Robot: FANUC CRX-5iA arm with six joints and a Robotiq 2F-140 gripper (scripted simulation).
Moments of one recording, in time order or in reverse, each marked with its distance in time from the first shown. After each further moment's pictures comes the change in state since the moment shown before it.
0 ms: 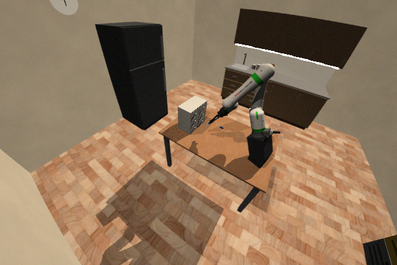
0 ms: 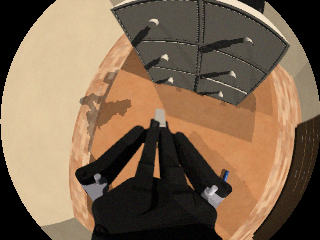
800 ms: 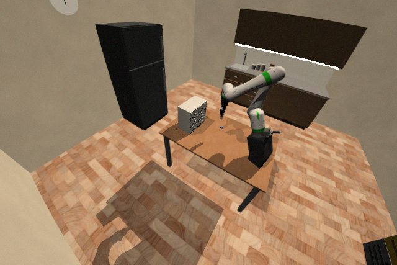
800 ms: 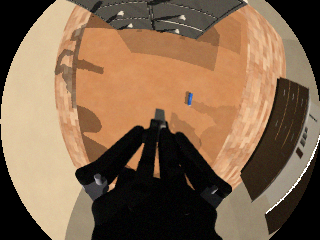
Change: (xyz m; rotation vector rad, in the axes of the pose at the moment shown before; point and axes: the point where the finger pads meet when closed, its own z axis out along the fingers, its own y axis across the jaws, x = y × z) arm -0.032 0.061 -0.147 -0.345 -0.565 0.081
